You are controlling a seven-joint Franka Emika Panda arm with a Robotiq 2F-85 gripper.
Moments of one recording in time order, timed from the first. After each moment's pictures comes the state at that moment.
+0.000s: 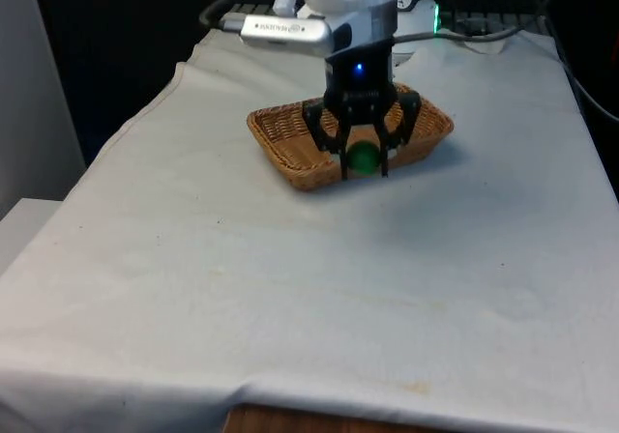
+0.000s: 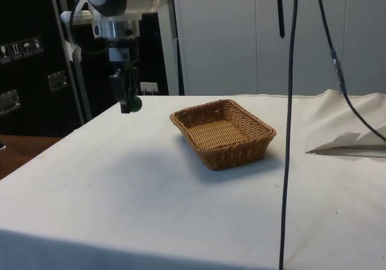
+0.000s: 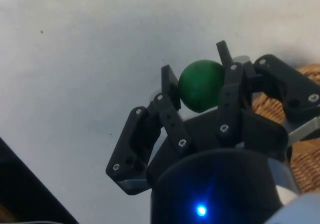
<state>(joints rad) 0.44 0.65 -0.59 -1.68 0.53 2.22 -0.54</state>
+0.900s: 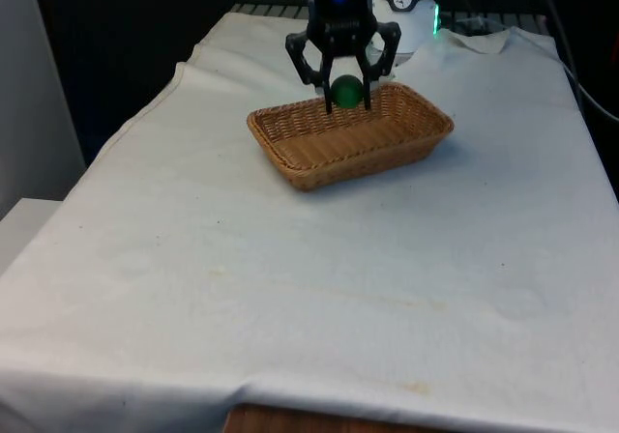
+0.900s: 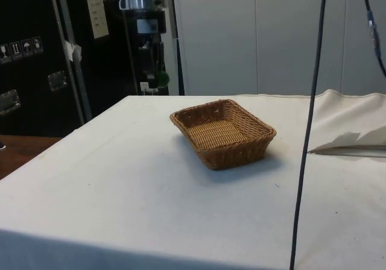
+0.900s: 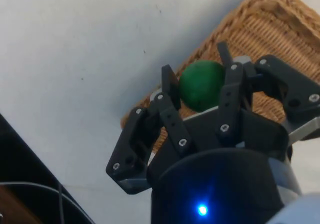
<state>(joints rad) 0.45 0.37 -0.61 -1.94 0.37 2.23 -0.53</state>
